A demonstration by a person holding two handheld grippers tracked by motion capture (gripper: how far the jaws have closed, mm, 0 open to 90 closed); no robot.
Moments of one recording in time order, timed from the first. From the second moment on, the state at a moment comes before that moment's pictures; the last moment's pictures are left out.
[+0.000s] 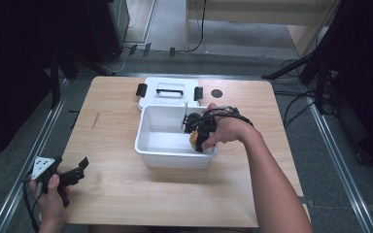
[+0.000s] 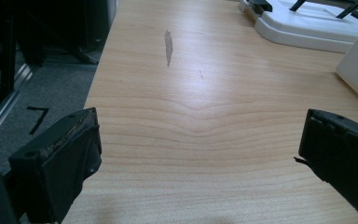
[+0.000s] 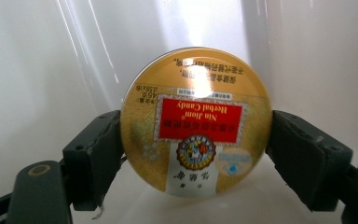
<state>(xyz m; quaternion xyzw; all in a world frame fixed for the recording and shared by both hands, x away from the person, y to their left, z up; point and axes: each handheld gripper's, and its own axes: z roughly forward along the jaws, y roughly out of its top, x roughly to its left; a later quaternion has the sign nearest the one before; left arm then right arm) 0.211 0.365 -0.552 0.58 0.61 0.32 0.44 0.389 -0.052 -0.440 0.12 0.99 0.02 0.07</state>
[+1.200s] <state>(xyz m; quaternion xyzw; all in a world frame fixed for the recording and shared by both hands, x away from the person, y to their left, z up) 0.211 0.365 -0.552 0.58 0.61 0.32 0.44 0.379 -0.086 -0.367 0.19 0.97 0.13 0.10</state>
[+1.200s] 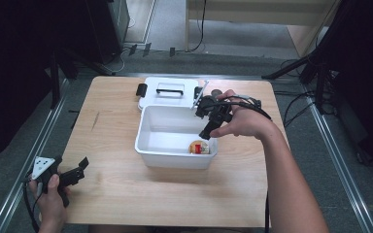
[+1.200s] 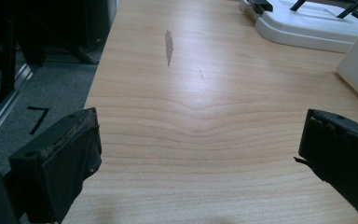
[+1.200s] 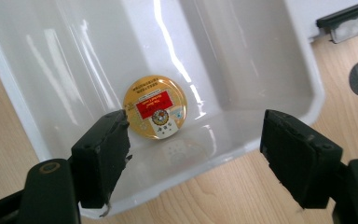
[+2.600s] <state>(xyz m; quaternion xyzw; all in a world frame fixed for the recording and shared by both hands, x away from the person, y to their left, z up) 0.210 0.364 -0.552 0.58 0.61 0.32 0.44 0.334 -0.261 -0.412 0.46 0.84 0.26 0.14</state>
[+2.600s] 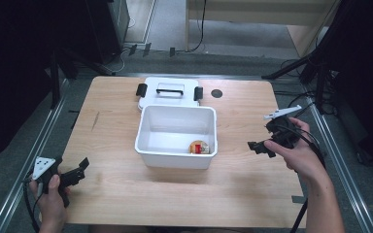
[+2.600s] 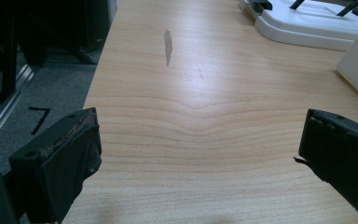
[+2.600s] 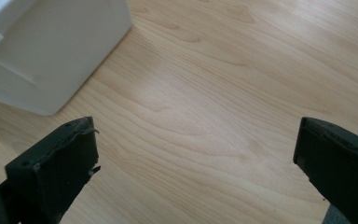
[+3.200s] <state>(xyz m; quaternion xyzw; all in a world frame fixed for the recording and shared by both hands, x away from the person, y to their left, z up) 0.209 0.363 -0.552 0.58 0.61 0.32 0.43 0.284 -0.319 -0.475 0.55 0.76 0.29 0.21</state>
